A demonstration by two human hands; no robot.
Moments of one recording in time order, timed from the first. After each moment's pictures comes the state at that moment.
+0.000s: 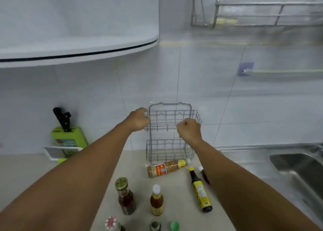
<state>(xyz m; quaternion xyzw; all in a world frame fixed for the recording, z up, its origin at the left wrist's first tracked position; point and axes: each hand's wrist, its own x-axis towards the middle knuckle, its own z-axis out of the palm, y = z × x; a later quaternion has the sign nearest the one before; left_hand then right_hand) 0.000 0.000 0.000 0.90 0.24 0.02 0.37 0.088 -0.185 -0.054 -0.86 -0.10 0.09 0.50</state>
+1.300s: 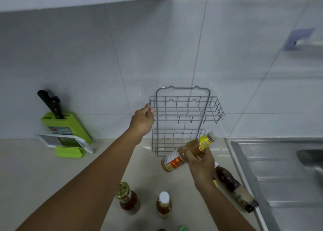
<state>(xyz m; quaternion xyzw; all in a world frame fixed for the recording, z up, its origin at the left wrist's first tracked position) 0.038 0.023 -0.098 0.76 0.32 0.11 0.56 0.047 -0.188 -0.177 -0.72 0.07 0.10 0.69</state>
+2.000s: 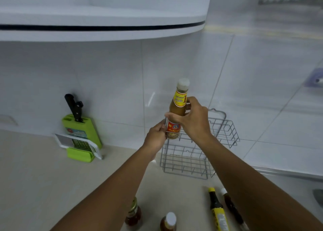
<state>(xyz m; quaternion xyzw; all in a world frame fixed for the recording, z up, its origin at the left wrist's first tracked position) 0.039 0.025 -0.100 0.69 0.31 0.13 0.64 0.114 -0.084 -0.022 -0.82 -0.31 0.00 0.48</state>
